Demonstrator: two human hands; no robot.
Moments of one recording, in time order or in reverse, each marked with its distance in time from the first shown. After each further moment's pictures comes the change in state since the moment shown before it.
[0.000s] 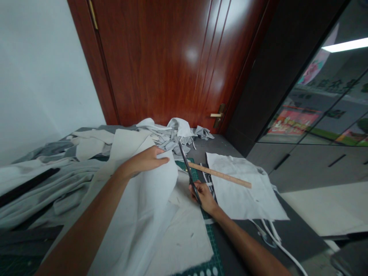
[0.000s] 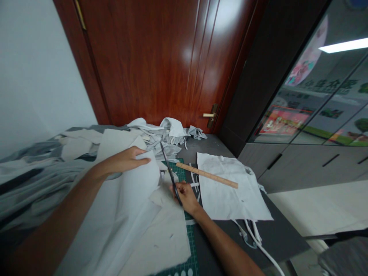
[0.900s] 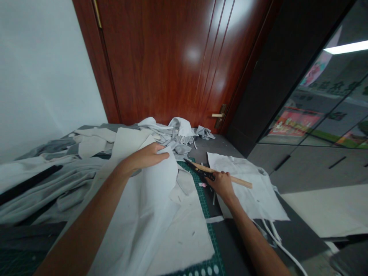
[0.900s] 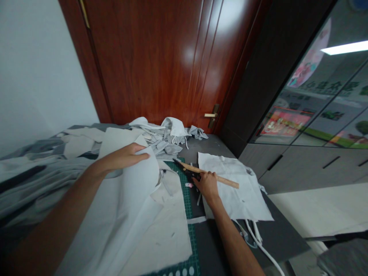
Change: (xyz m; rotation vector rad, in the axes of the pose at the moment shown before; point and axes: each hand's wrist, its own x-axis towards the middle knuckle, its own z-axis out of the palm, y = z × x) left_hand -0.005 0.003 -0.008 -0.005 0.000 0.037; right_hand 0.011 0.018 -0.073 -1.185 0.148 0.259
